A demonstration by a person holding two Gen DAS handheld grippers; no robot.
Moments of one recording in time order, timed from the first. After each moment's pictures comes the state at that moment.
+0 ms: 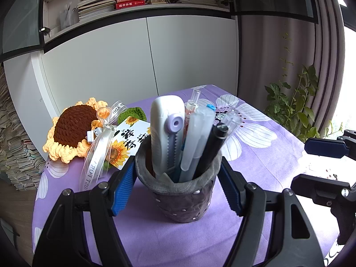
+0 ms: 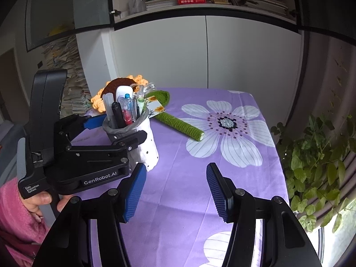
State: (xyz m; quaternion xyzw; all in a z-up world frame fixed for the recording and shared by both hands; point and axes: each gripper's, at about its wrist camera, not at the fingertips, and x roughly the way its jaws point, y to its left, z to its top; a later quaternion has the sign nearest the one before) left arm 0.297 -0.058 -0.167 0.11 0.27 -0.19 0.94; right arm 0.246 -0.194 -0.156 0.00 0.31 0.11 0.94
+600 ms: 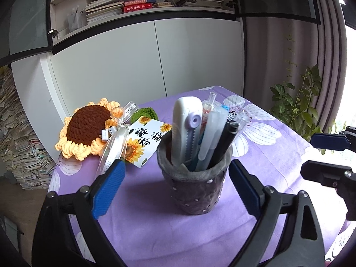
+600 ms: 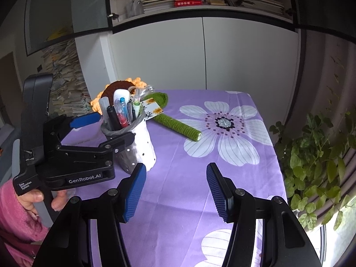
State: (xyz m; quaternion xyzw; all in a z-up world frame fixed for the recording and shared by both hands) left arm 0.284 -0.040 -0.159 0.12 0.26 -0.17 0.94; right arm 0.241 -0.201 -0.155 0.01 0.31 0.11 0.94
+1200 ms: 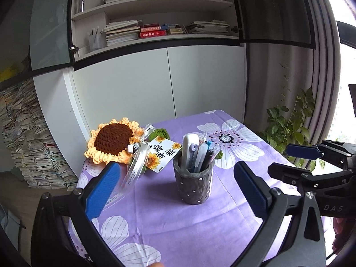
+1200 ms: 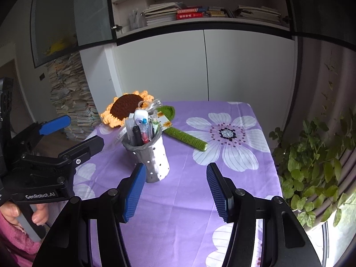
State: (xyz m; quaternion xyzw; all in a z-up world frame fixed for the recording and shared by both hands) left arm 0.209 -0.019 -0.082 0.09 0.21 -0.15 0.96; right arm 0.214 -0.188 -0.116 0.02 0.29 0.11 0.95
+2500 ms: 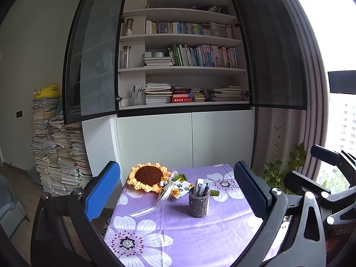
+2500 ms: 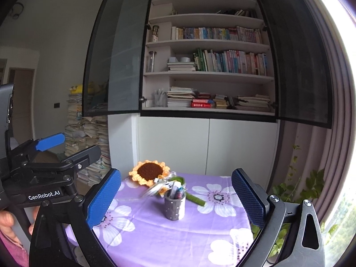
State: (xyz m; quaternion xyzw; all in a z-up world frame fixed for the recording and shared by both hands) left arm 0.027 0.034 0.016 0.03 0.05 -0.09 0.99; right arm 0.015 -0.146 0.003 -0.03 0.06 0.10 0.99
